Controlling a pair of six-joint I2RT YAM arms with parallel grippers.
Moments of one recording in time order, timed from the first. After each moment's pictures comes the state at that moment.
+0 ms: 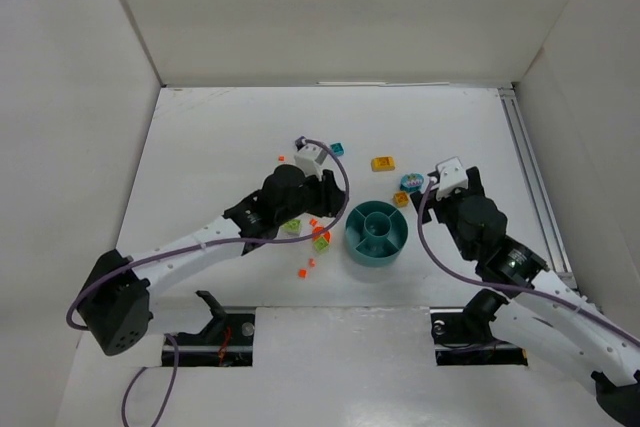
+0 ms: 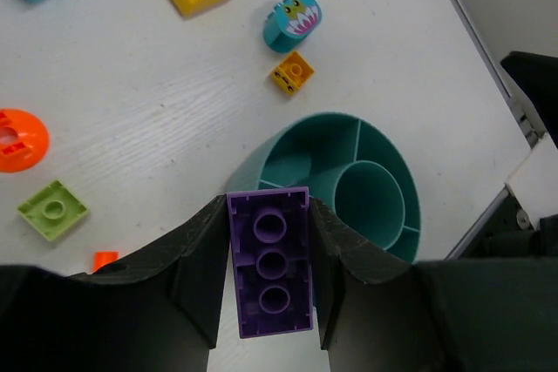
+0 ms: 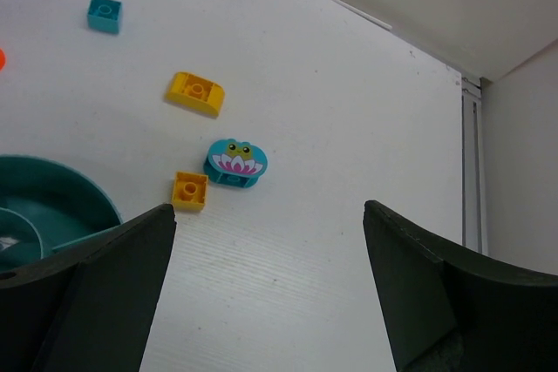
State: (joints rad) left arm -0.81 1.21 0.76 0.07 0.01 -0.49; right arm 0.73 0.62 0.59 -0.19 0.54 -0.24
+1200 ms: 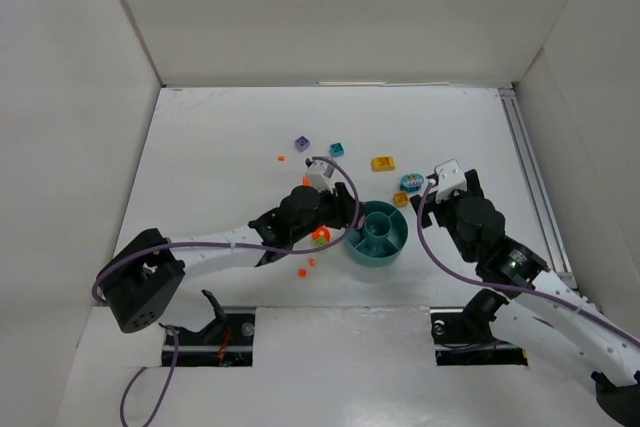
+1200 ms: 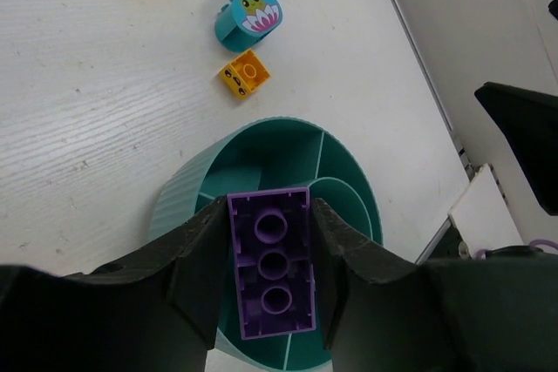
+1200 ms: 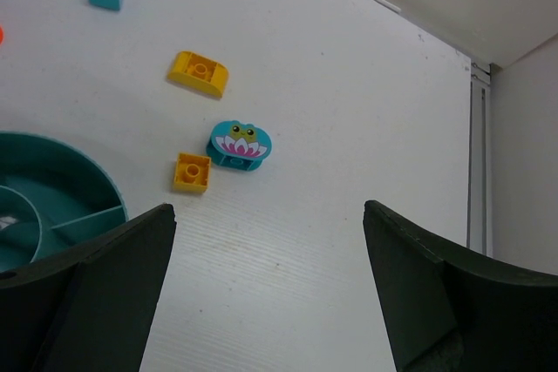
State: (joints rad) left arm -0.93 1.36 0.63 0.43 -0.07 -0.72; right arm 0.73 0.61 0.59 -0.25 0.53 -0.22
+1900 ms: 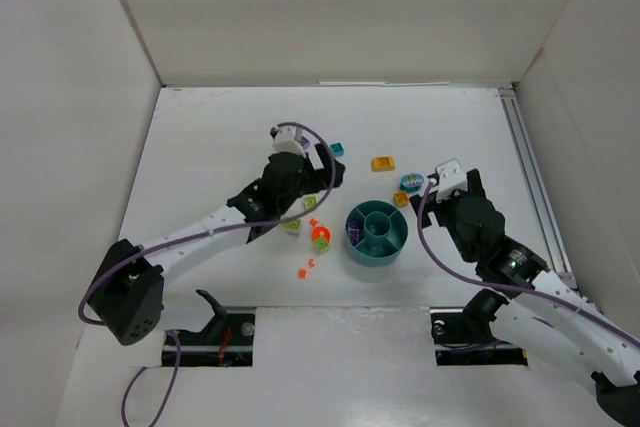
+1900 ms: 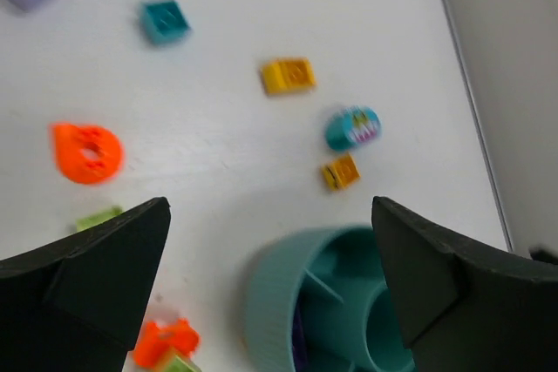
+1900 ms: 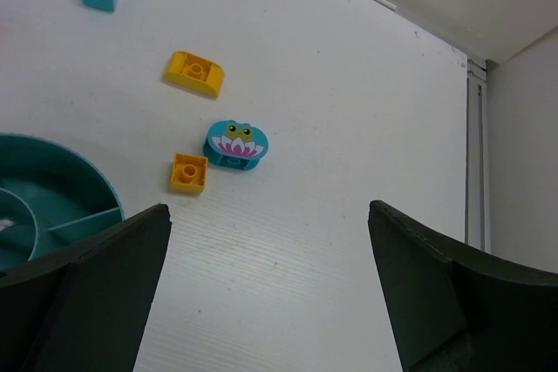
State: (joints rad) left arm -0.81 1.27 0.75 0.16 -0.22 -0.72; right arm 0.73 0.61 0.59 -0.25 0.54 -0.22
